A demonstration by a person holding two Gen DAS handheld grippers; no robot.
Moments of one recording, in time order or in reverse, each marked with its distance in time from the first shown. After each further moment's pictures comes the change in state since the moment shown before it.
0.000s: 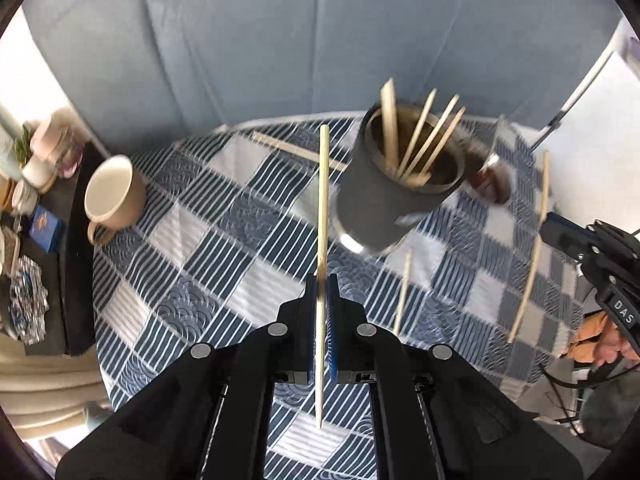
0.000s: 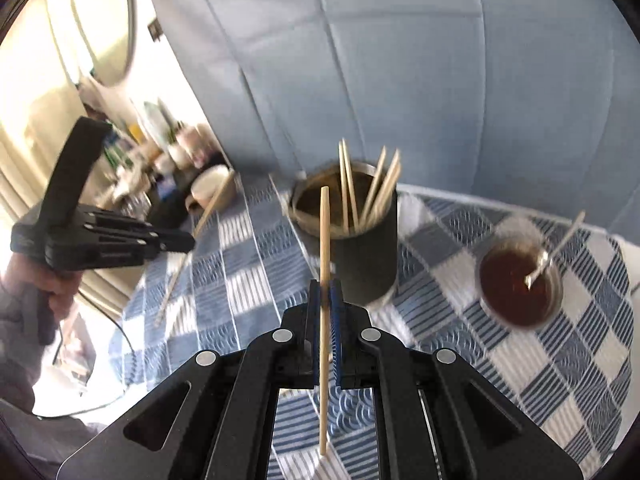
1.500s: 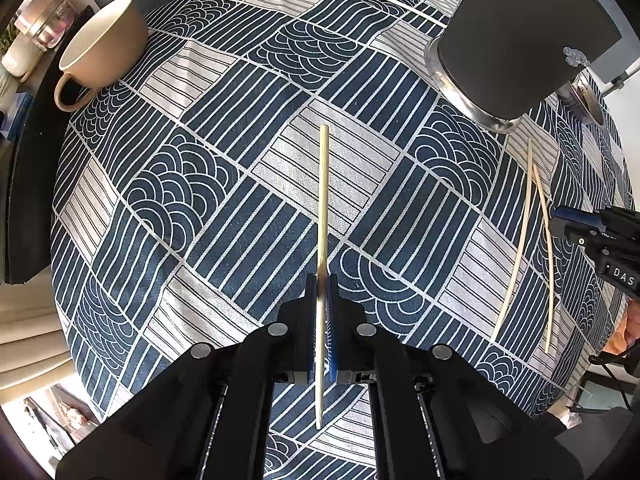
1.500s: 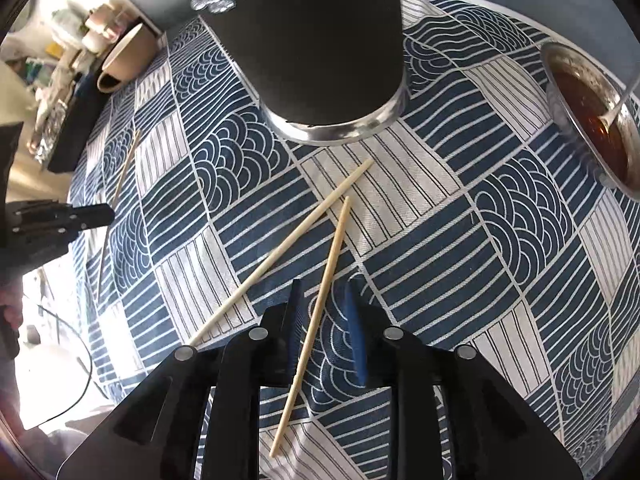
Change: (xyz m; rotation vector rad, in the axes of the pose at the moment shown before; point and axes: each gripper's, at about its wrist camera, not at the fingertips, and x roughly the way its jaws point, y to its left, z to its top) left arm 0.124 0.080 -0.114 -0.084 0.275 0.094; right arm 0.165 -0.026 -0.114 0.114 0.545 -0.086
